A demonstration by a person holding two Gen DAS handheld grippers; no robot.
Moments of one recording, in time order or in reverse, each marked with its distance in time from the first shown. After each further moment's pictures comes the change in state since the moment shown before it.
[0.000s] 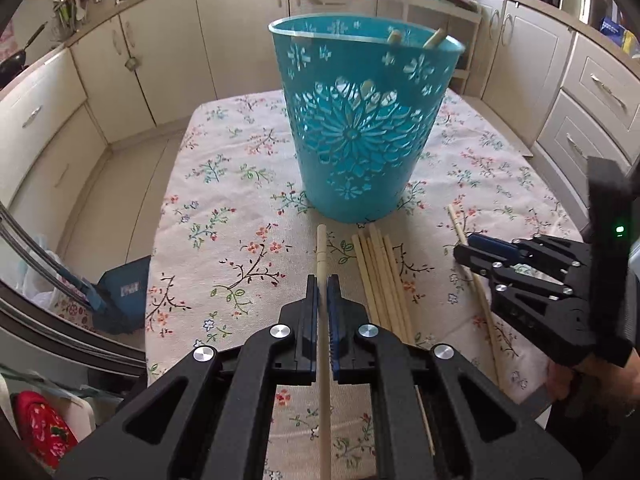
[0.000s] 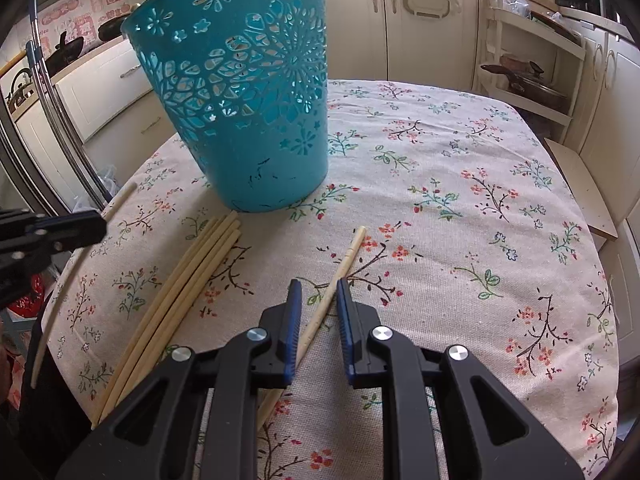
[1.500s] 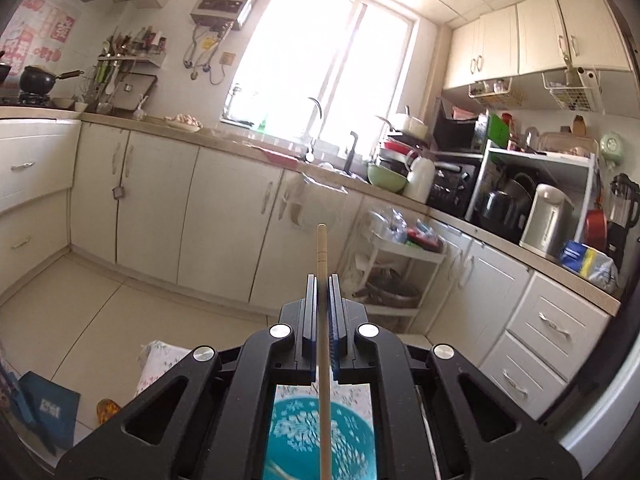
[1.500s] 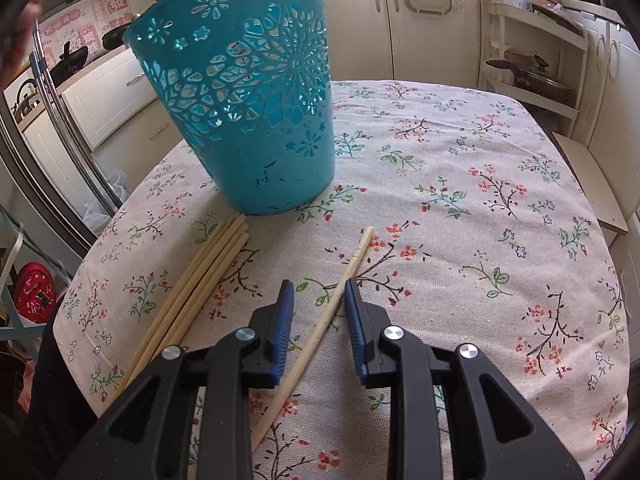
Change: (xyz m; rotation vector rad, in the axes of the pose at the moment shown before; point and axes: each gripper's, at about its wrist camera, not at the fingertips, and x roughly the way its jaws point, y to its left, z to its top) left arm -0.095 0.032 0.194 -0.256 -0.720 -0.200; right arm 0.000 -0.003 -0.001 0.035 -0.005 0.061
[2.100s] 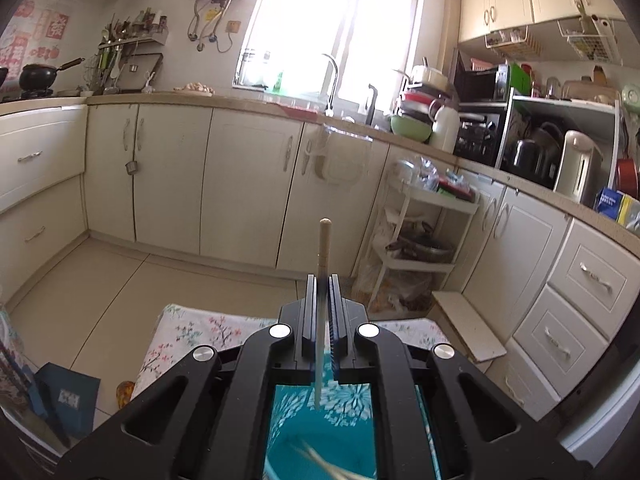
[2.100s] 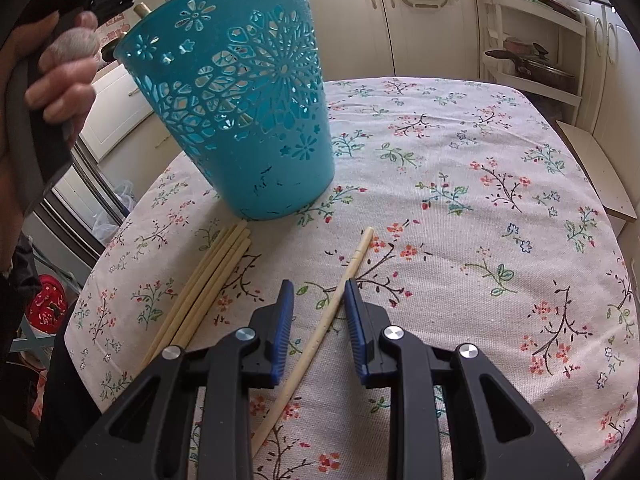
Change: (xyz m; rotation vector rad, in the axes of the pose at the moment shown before) left arm 0.046 0.014 -0.072 0.071 0.149 0.086; right arm 0.001 -0.007 0.001 0.035 -0.001 0.036
